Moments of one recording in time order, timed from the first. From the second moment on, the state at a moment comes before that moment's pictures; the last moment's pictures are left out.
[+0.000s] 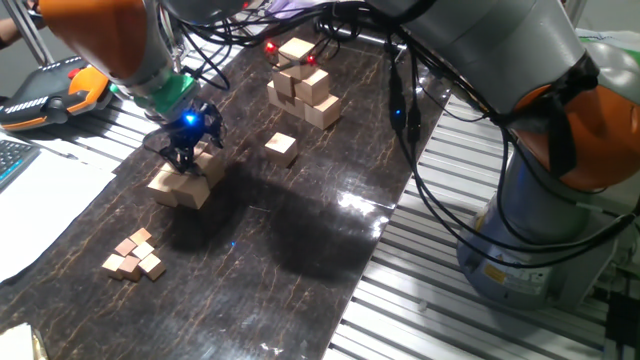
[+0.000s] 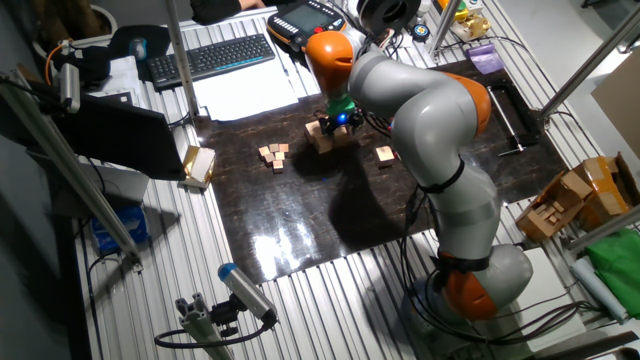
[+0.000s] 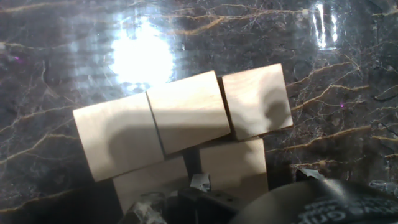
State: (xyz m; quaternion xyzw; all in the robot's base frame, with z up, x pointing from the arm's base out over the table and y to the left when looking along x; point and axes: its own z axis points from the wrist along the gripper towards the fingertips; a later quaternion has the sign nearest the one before) arm 0.622 0.079 0.071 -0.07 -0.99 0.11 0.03
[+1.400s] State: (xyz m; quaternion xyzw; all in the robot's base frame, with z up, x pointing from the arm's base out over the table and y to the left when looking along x) arm 0.621 0.081 0.058 -0.06 -0.99 0.08 0.04
